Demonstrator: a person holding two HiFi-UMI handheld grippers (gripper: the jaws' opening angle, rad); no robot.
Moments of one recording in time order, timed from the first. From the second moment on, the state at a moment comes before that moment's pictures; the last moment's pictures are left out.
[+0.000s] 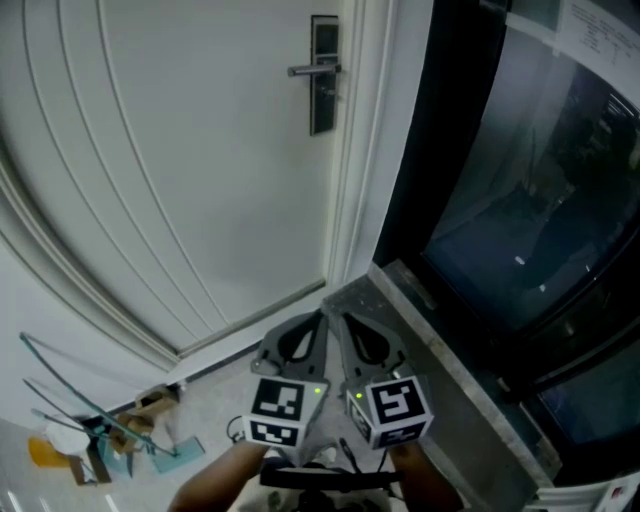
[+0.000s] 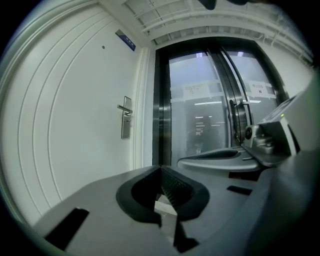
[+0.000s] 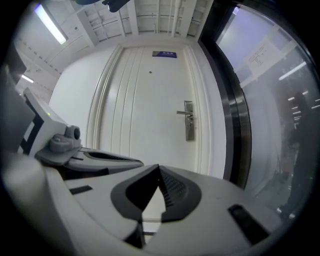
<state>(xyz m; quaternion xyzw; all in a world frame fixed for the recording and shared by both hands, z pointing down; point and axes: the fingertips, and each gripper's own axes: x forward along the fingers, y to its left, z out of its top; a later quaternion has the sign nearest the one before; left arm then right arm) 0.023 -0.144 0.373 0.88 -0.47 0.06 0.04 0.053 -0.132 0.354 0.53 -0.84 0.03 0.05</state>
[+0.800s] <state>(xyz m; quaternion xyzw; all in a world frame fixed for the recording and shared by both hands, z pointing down) -0.059 -0.107 0.383 0.90 -0.42 0.06 0.05 -0.025 -0.097 0.367 0.58 -0.81 0.04 0.07</state>
